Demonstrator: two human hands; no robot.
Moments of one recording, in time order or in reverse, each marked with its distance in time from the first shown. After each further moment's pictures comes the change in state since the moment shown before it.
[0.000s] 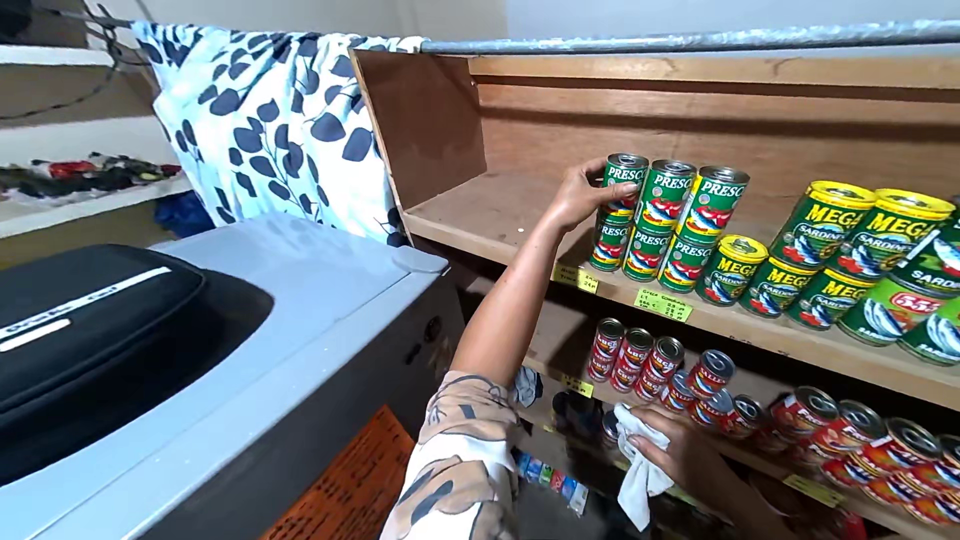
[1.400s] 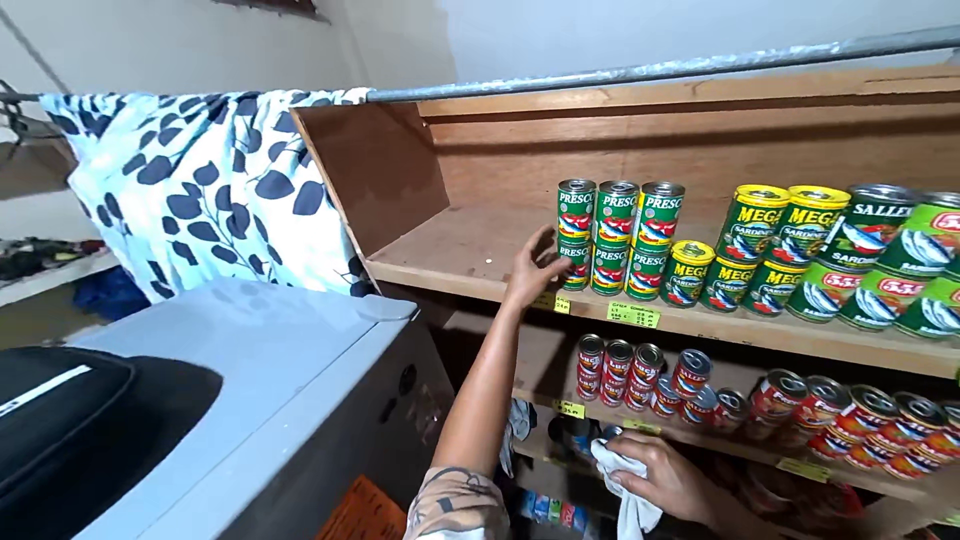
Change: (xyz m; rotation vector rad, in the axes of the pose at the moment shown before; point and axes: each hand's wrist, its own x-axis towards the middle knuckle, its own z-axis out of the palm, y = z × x) left_hand -0.065 -0.070 -0.004 0.134 0.144 -0.019; right_hand -0.006 -0.006 0.014 0.130 -0.197 0.085
